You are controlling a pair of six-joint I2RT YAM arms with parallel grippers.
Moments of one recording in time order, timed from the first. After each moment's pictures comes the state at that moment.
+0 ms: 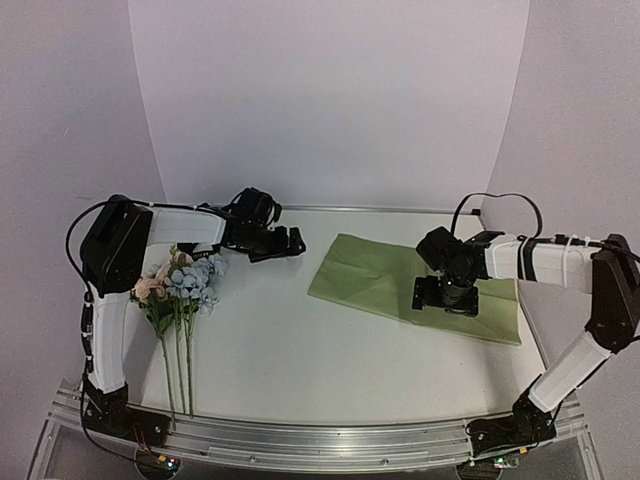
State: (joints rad) left arm -0.58 2.11 1.53 -0.19 0.16 -0.53; right arm 0.60 1.57 1.03 -0.77 0.31 0.77
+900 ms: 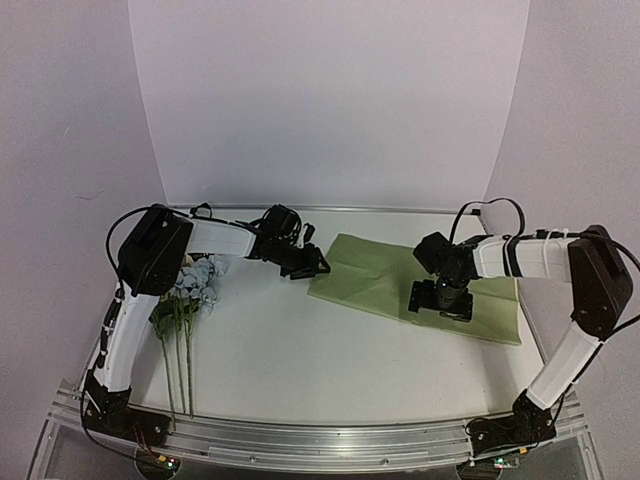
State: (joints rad) left arm -0.65 2.36 1.72 -0.15 0.45 -0.61; right arm 0.55 1.68 1.03 -0.70 0.25 0.80
